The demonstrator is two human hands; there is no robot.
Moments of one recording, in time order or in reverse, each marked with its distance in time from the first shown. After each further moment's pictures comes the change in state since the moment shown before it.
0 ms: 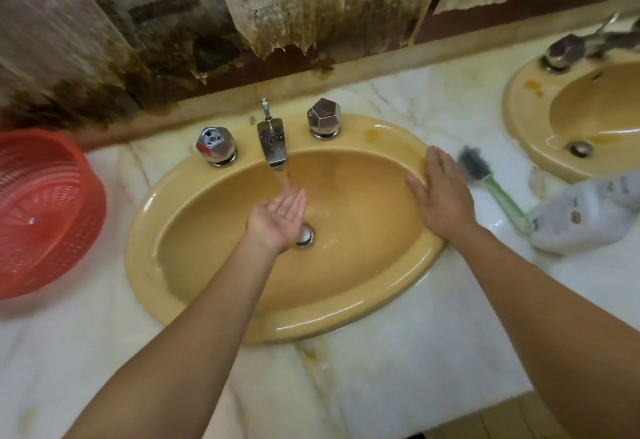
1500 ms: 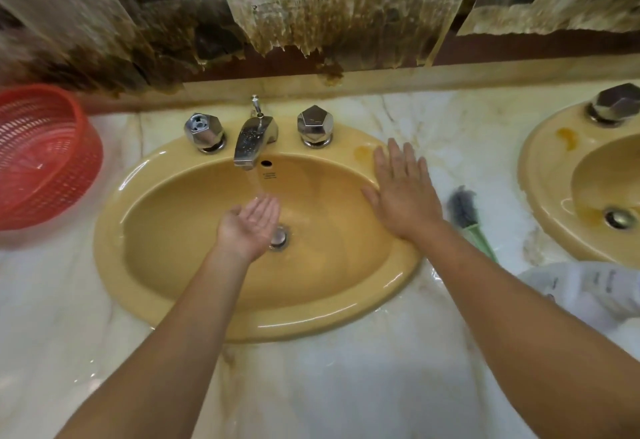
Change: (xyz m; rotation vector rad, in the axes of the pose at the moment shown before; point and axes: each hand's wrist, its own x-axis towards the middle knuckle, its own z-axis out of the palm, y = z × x) left_hand 0.009 -0.041 0.007 -0.161 0.126 0.256; right_hand 0.075 -0.006 -0.001 -0.393 -0.204 -0.439
